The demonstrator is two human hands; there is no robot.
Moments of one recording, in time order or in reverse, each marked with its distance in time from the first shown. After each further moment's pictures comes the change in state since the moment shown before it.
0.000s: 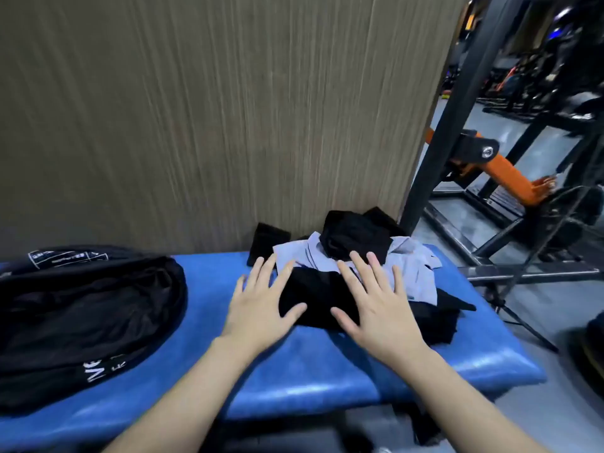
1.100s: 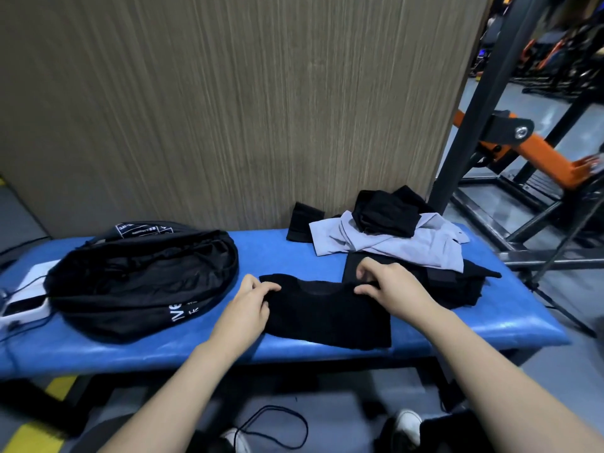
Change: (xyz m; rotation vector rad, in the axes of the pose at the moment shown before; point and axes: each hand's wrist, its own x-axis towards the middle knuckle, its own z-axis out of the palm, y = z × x) left_hand -0.104 -0.068 -0.024 -0.345 -0.038 -0.182; right_hand -0.002 -0.028 -0.017 0.456 -0.277 0.008
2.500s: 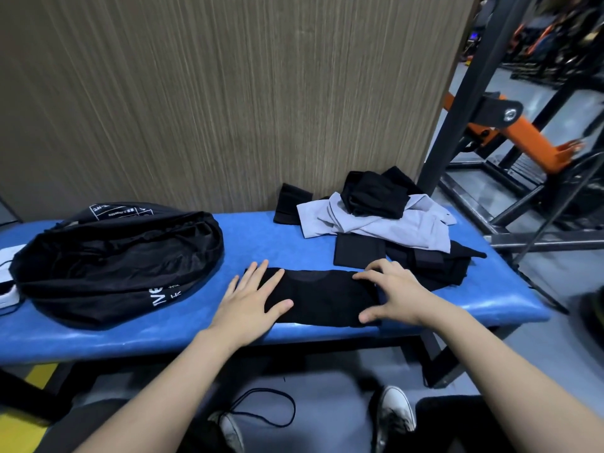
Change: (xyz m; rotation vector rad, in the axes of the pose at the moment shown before) left_hand -0.001 0.004 0.030 0.301 -0.261 0.045; right_hand -0.036 0.036 0.008 -0.078 -0.272 0.025
